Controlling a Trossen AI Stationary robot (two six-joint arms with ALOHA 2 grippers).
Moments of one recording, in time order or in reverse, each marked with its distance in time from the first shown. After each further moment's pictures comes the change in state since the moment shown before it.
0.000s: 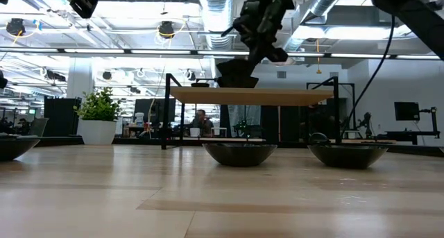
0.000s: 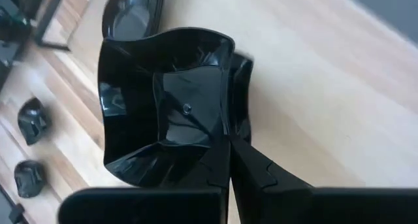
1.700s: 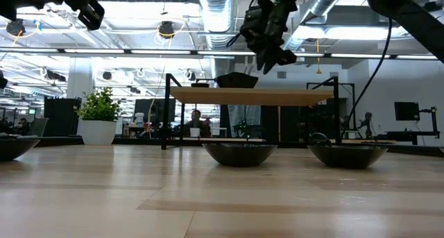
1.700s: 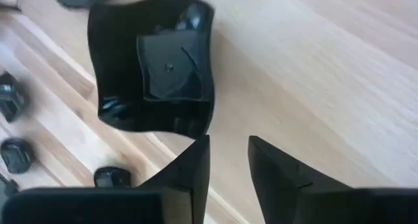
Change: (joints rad) left arm 0.000 0.000 -0.135 0.180 0.000 0.021; right arm -0.028 0.030 0.033 -0.159 0.000 -0.042
